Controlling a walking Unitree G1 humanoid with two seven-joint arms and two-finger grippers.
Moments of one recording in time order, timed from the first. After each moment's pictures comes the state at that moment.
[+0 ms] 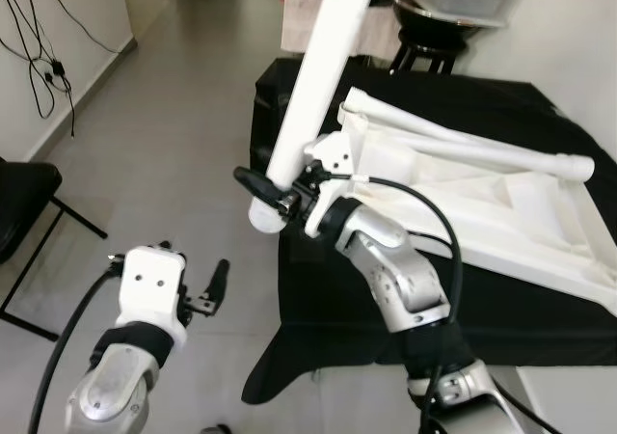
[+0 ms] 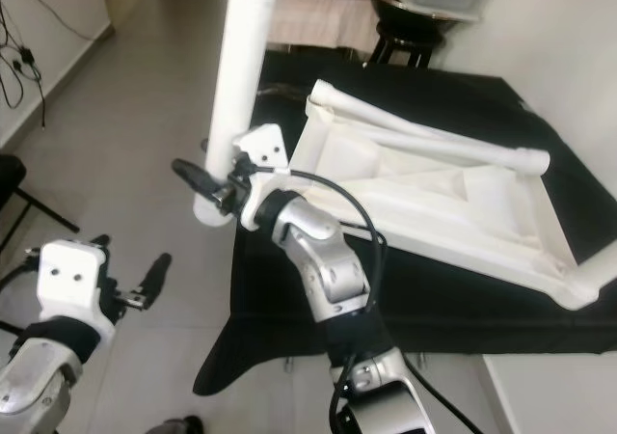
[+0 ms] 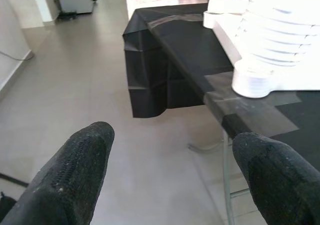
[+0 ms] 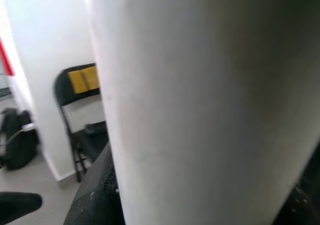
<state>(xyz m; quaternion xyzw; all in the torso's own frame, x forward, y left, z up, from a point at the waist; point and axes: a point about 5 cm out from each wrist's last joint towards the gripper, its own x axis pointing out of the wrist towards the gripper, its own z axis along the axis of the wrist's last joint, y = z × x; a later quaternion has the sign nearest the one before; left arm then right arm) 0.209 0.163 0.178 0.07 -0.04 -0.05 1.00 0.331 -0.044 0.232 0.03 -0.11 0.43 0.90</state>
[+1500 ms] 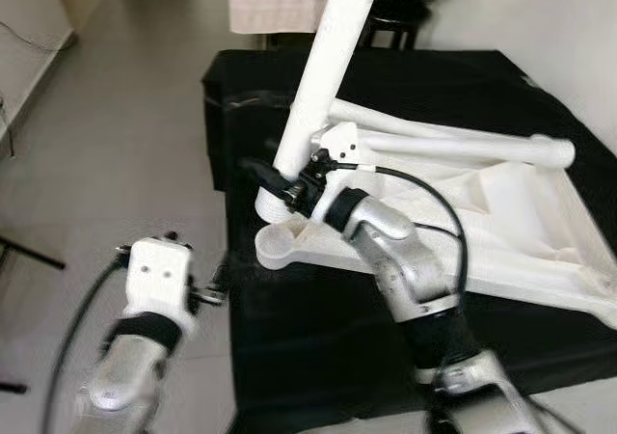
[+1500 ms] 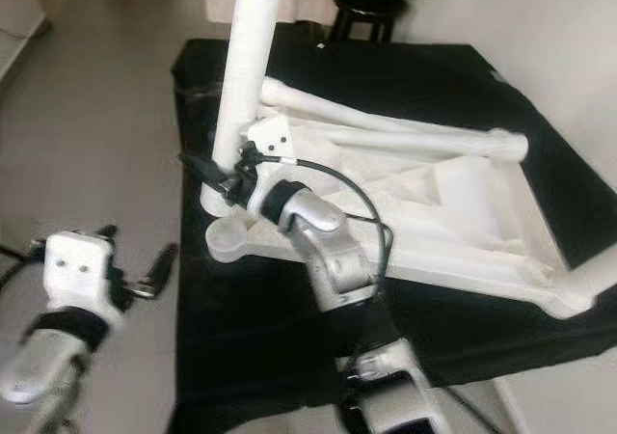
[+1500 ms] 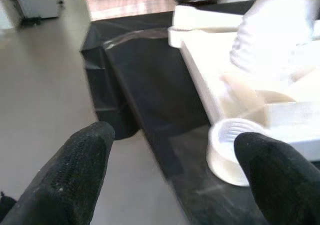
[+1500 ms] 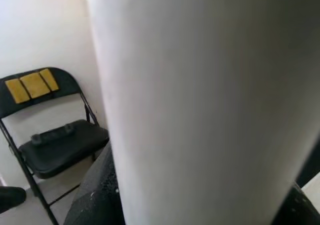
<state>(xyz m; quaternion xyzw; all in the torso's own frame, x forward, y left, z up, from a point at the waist) 0.212 0.155 0.182 0.06 -0.05 -0.07 0.99 0.334 -0.052 0.230 0.04 -0.10 0.42 0.90</state>
